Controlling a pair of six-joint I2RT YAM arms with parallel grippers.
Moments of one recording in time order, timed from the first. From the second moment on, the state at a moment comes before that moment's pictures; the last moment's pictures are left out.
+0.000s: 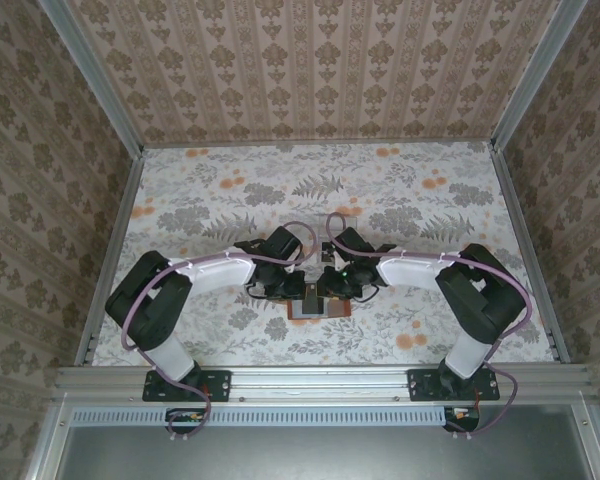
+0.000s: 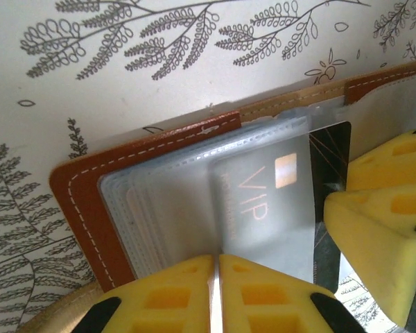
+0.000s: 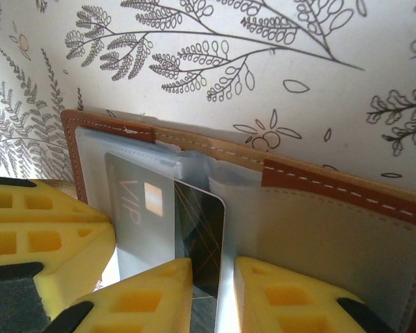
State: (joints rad) left arm -0.79 1.66 0.89 -0.46 0.34 -0.65; right arm 0.66 1.70 0.85 -0.26 -0.40 0.77
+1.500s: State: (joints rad) left arm -0.79 1.64 0.88 -0.47 0.33 -0.65; right arm 0.60 1.55 0.83 -0.40 -0.40 0.67
